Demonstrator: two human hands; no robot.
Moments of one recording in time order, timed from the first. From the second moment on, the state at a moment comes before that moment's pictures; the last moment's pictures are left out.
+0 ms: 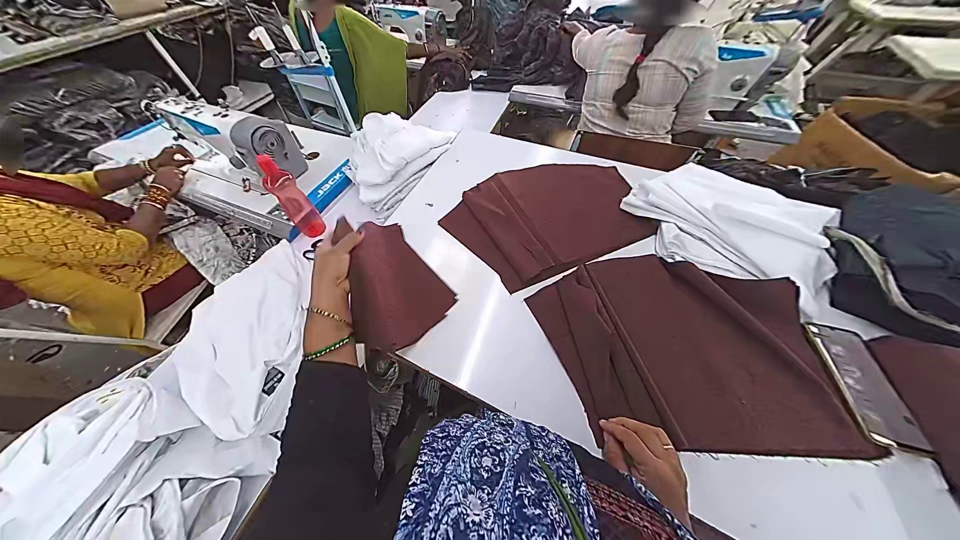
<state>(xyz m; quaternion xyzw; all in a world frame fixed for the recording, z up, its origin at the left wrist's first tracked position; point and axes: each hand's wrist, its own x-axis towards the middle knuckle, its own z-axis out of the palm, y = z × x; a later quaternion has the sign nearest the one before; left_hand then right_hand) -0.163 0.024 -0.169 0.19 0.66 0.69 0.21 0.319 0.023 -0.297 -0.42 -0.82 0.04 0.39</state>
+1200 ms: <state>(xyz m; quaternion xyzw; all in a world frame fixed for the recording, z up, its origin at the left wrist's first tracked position) -0.051 0.084 -0.225 0.55 0.77 0.32 0.02 0.323 0.023 -0.298 -0.40 -0.83 0.03 0.39</state>
